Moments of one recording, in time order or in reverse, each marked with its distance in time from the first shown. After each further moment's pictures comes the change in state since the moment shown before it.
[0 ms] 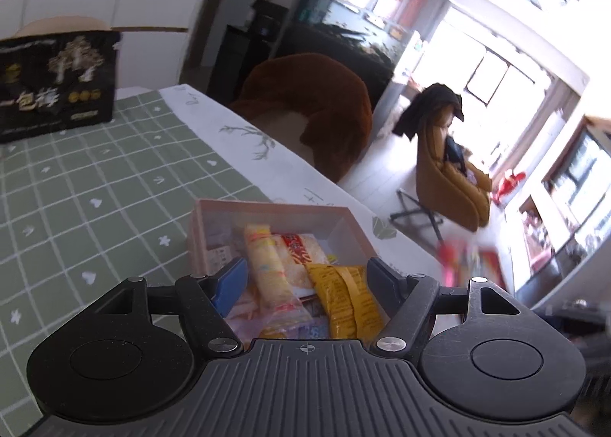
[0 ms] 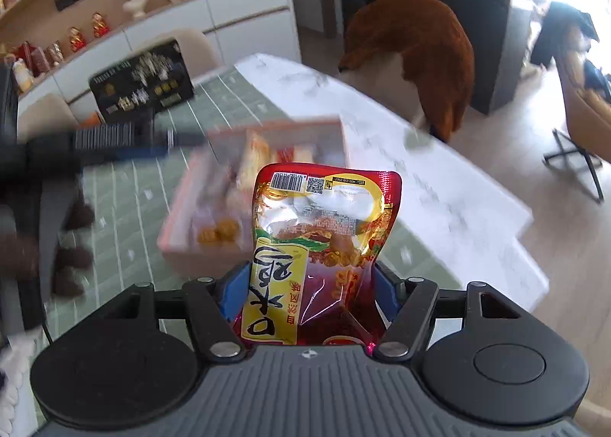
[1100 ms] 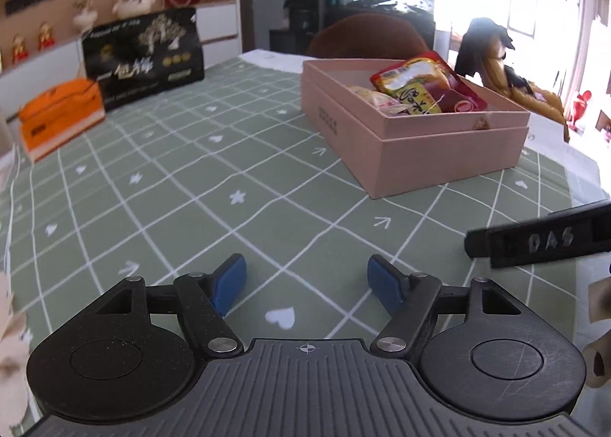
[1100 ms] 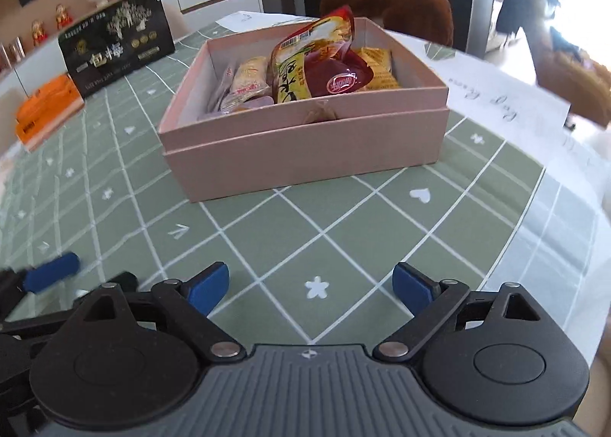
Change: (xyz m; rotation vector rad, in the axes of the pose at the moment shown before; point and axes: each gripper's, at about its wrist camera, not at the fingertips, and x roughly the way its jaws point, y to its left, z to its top) left arm -0.032 0.046 -0.168 0.297 0.003 0.313; right arm 0.092 0.084 -0.110 0.095 0.004 -0.151
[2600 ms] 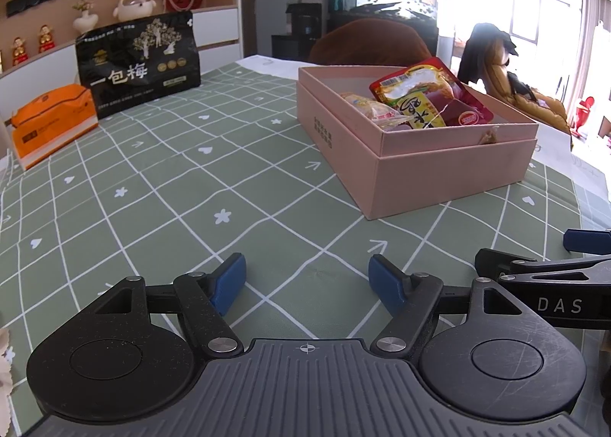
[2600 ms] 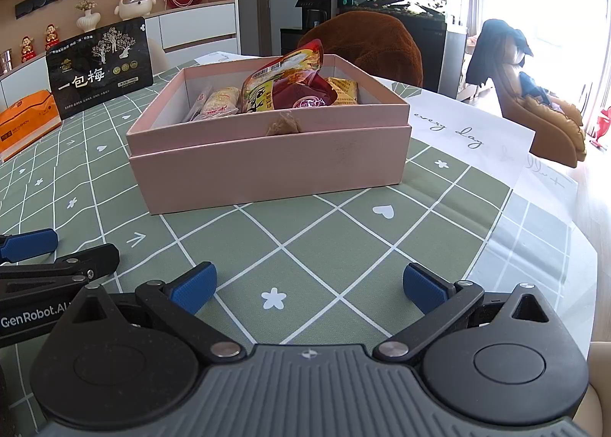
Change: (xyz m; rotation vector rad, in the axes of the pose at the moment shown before) left arm 0.015 -0.005 0.009 -0.008 -0.013 0.001; right arm 0.005 -0.010 -0.024 -0.005 -0.189 -0.084
